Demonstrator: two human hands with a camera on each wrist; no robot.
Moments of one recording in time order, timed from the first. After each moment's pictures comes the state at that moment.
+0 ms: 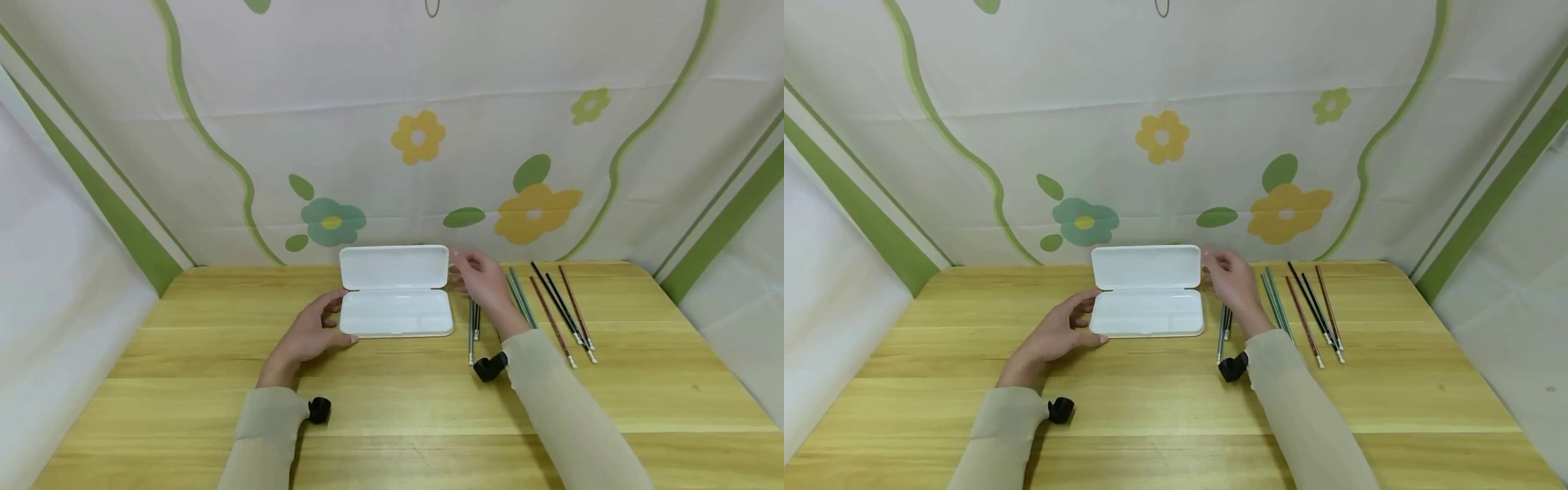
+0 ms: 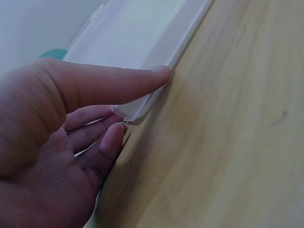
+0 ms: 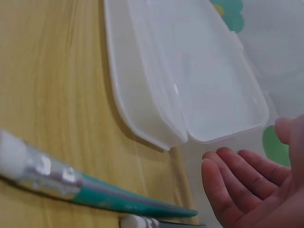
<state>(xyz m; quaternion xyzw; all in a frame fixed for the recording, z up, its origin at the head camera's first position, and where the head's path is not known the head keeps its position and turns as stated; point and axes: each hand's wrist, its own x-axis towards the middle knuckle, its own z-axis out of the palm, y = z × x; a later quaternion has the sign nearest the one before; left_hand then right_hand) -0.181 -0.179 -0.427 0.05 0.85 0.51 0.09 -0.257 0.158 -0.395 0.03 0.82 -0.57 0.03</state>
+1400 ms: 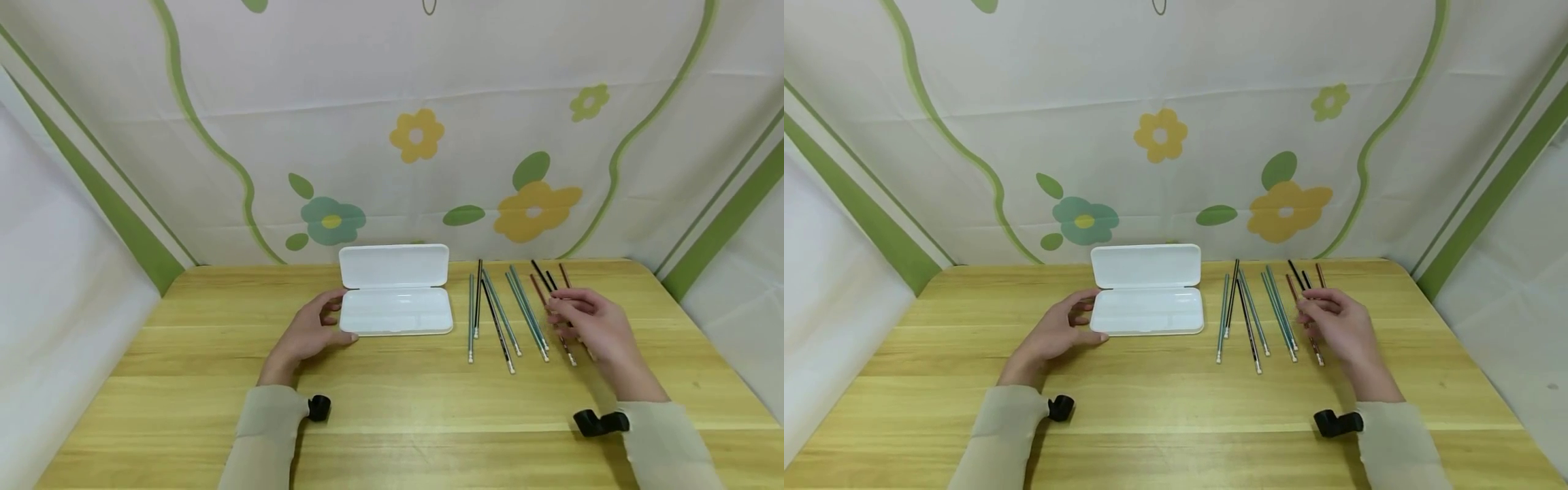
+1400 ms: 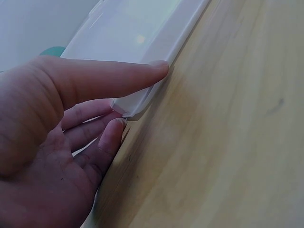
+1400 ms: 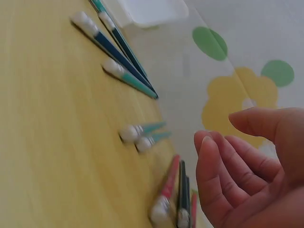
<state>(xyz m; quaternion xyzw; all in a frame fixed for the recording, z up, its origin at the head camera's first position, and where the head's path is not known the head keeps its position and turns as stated) -0.177 -0.184 -0.425 0.04 0.85 0.52 0.08 -0.175 0.309 -0.403 0.07 0.79 -0.60 0.03</state>
